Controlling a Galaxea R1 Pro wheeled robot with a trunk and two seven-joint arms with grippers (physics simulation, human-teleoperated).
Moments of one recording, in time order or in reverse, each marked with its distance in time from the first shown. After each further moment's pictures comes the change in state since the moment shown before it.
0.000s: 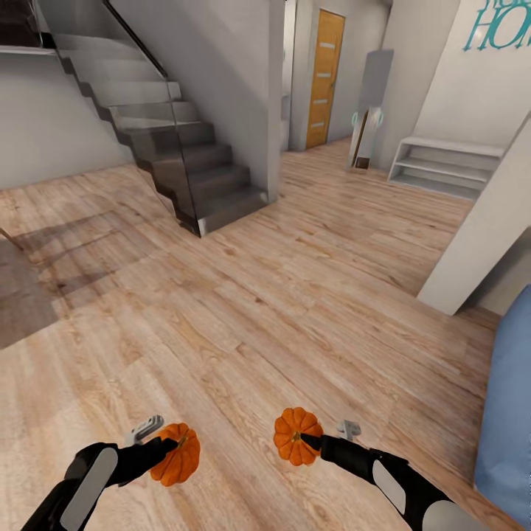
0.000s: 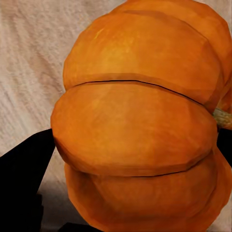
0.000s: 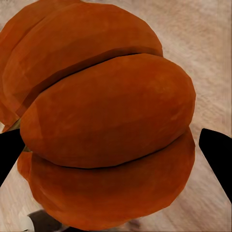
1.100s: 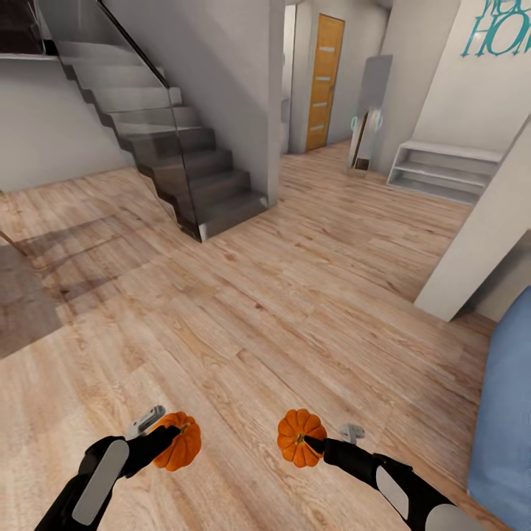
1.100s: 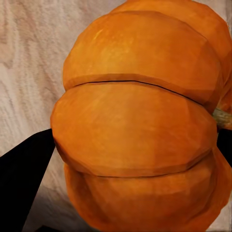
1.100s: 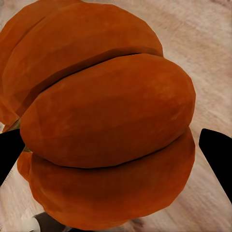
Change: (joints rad) left arm -0.005 -0.076 0.038 -0.055 0.074 -0.095 0.189; right arm 0.002 -0.005 0.001 0.039 -0.002 -0.060 0.008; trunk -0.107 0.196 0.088
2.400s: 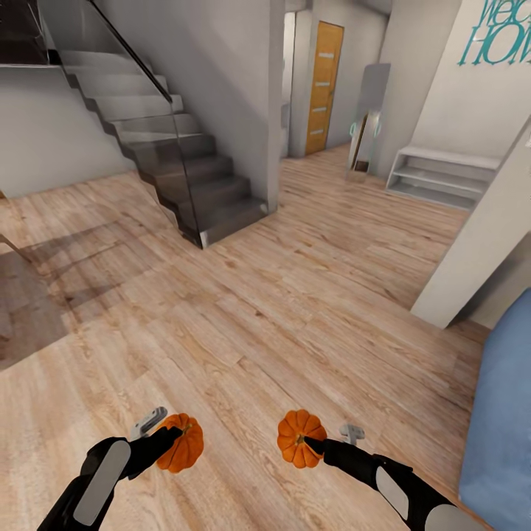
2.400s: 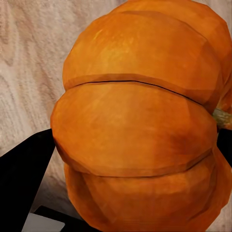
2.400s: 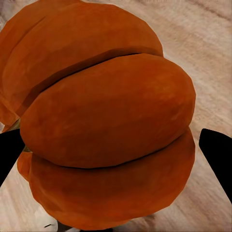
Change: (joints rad) left arm 0.000 -0.001 -0.010 0.010 0.019 -0.001 0.001; right arm 0.000 0.001 0.000 0.006 -0.001 -0.001 0.001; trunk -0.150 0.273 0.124
